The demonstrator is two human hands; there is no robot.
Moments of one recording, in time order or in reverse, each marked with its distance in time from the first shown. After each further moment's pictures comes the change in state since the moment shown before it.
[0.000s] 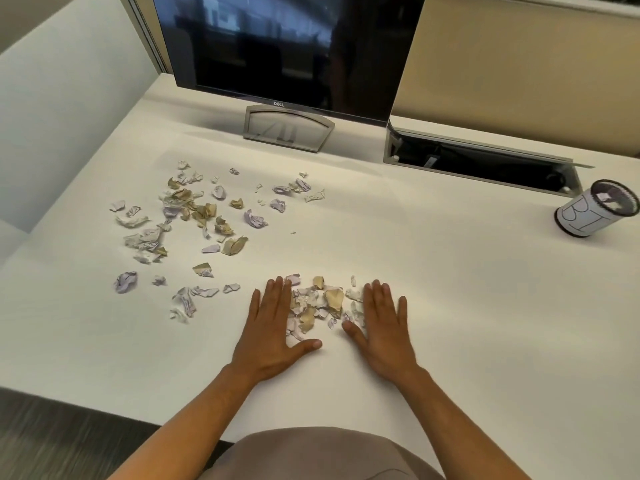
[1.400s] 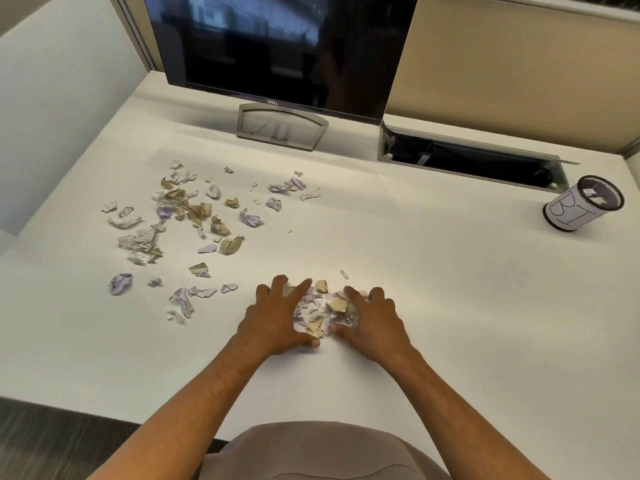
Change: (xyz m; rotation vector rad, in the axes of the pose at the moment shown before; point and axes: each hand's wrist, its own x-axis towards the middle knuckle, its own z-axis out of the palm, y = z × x) left_hand 0.024 0.025 -0.045 0.042 -0.261 -0.120; right_hand 0.000 -0.040 -0.040 0.065 -0.114 0.160
